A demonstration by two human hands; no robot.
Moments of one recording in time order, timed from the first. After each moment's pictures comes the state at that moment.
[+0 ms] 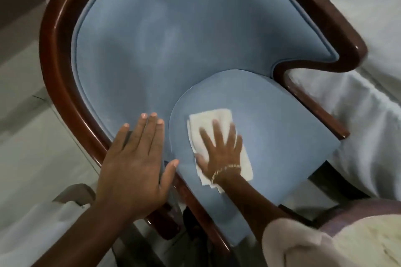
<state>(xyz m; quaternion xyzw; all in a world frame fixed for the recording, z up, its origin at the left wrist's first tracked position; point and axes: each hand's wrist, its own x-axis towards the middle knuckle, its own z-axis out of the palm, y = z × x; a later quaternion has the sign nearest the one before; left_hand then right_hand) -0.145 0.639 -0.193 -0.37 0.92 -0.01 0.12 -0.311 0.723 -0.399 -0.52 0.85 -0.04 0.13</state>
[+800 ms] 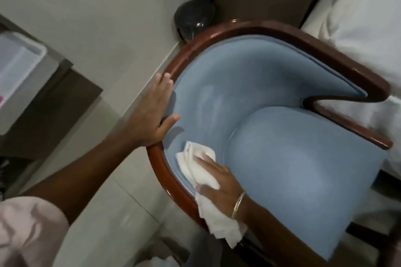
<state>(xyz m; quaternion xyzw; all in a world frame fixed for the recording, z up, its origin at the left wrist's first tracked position) -0.161 0.304 -0.130 -0.15 0.98 0.10 0.01 -0.222 0.570 -0.214 -0.41 0.70 -0.40 0.42</state>
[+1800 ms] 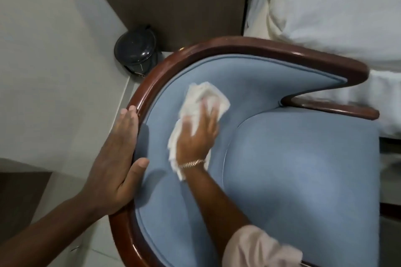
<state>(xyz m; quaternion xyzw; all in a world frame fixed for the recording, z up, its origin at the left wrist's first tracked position) -0.226 0.259 -0.131 -0.03 0.98 0.18 -0.01 -0.327 0.364 -0.244 0.06 0.81 -0.59 -0.01</state>
